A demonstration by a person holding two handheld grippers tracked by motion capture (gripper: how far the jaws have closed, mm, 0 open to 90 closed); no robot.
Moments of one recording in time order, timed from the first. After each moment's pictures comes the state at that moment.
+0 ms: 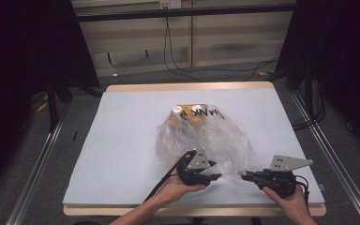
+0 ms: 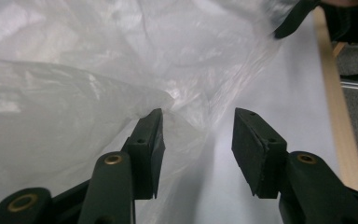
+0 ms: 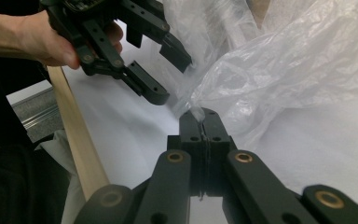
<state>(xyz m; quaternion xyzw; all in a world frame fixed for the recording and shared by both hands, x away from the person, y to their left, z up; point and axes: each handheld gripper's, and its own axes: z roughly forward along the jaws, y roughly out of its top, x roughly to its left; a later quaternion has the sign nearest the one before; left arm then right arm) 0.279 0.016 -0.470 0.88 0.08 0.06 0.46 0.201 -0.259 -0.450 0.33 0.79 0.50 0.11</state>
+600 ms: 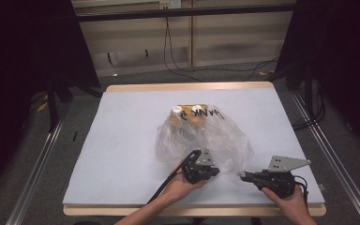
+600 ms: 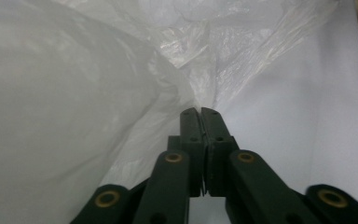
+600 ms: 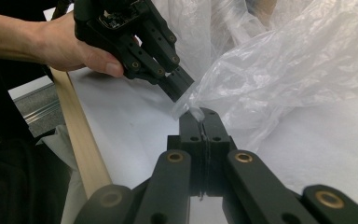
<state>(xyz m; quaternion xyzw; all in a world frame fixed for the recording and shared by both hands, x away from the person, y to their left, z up) 0.288 0.002 -0.485 0.90 0.11 0.03 0.41 0.201 -0.257 -0.452 0.33 0.80 0.49 0.10</state>
